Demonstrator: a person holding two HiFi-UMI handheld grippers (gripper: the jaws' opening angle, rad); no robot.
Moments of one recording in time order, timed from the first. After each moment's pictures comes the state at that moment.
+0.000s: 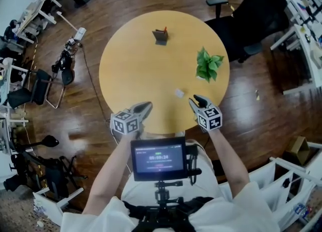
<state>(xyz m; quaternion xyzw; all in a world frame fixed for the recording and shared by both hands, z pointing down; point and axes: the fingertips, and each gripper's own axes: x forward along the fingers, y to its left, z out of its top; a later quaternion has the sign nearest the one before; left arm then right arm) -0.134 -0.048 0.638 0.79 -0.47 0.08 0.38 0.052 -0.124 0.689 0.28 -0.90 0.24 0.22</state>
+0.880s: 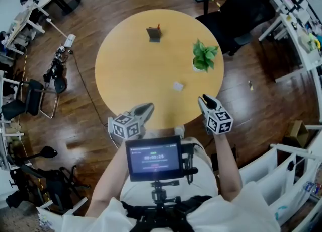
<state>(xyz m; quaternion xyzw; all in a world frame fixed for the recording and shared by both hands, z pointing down) -0.127 -0.009 0.603 0.83 -0.42 0.06 0.36 0.094 -0.078 0.634 0.39 -0.87 0.25 0.17</state>
